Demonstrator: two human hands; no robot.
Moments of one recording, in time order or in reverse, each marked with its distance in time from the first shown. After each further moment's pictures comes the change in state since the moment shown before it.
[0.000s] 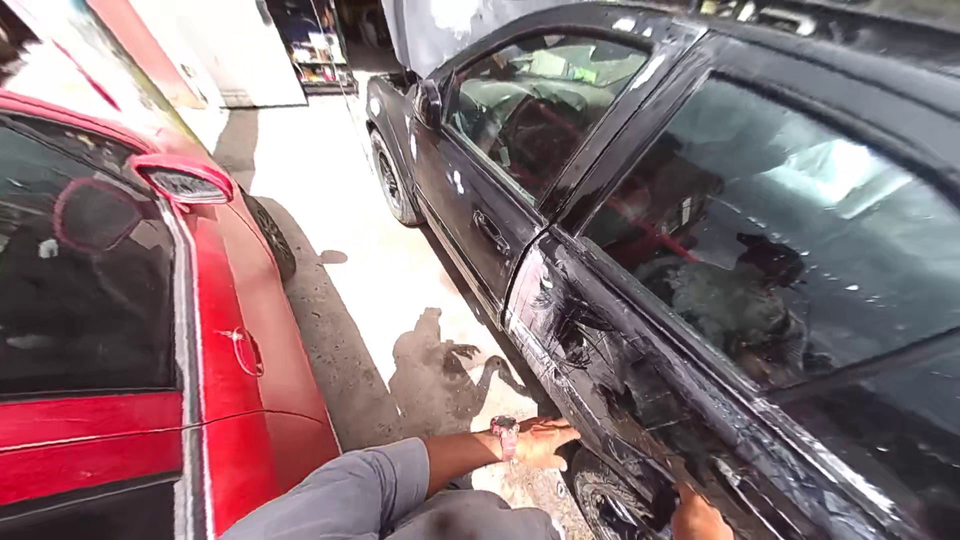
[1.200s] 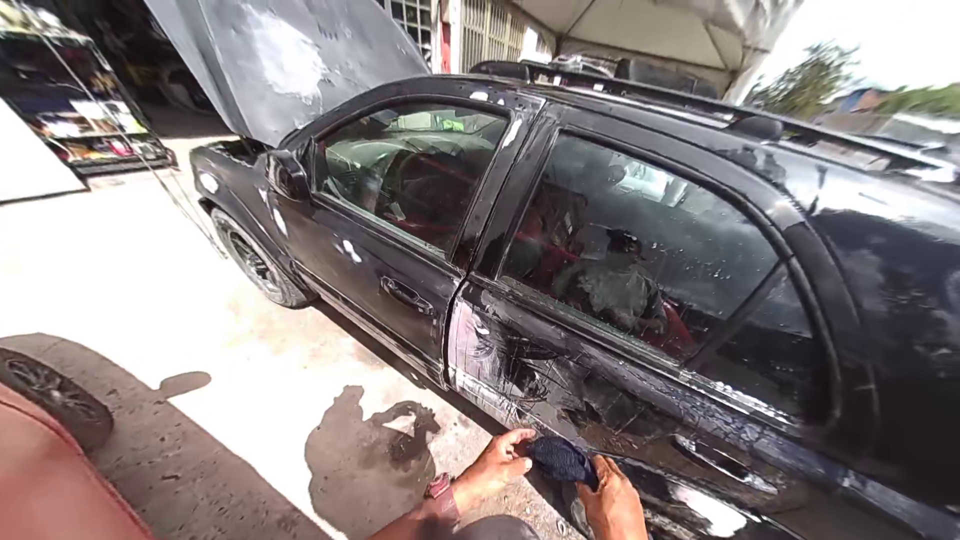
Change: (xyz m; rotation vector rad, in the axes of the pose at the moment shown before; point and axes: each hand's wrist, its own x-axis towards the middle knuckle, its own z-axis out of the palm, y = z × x) left_hand -0.024 -0.041 -0.080 -0.904 0.226 0.030; right_hand -0.019 -0.154 -0.002 0.401 0.252 -0.006
